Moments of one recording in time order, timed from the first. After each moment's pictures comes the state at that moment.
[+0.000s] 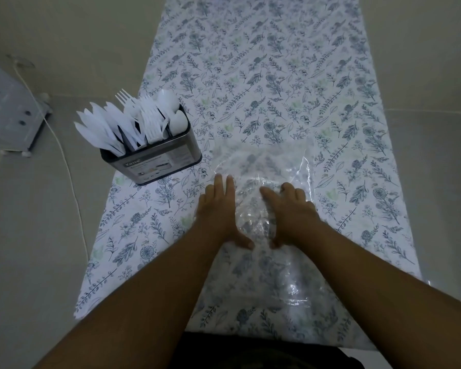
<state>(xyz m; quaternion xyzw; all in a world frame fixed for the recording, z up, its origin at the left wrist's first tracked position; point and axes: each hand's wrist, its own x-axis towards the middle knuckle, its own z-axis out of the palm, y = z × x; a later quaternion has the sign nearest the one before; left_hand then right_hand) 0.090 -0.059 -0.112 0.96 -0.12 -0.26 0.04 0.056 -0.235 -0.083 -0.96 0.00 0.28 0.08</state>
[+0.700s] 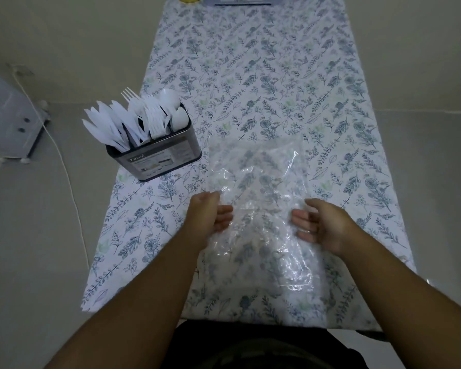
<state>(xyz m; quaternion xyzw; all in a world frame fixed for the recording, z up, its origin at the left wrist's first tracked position) 0.067 -0.036 -0.096 0.62 0.32 -0.27 0.66 0.011 -0.287 -0.082 -0.52 0.45 0.20 0.70</state>
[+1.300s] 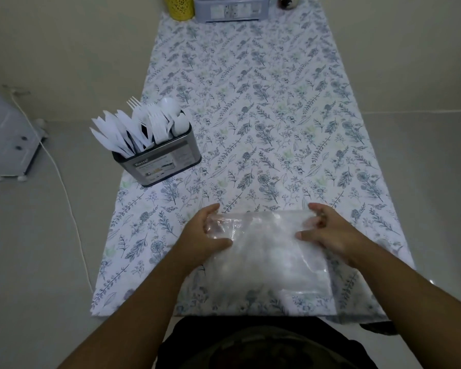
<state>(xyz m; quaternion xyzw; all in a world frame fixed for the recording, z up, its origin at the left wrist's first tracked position) 0.013 0.017 -0.094 0.78 0.03 -0.30 0.55 -0.037 -0.296 -0.090 -0.72 0.32 0.23 0.58</state>
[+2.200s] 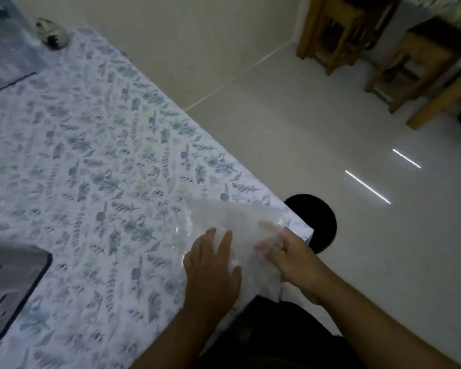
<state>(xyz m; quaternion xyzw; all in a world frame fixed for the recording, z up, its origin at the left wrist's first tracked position) -0.069 -0.186 -0.106 0.87 -0.47 -0.14 0.11 -0.197 -0.325 -0.064 -0.56 0.47 -0.03 0.68</state>
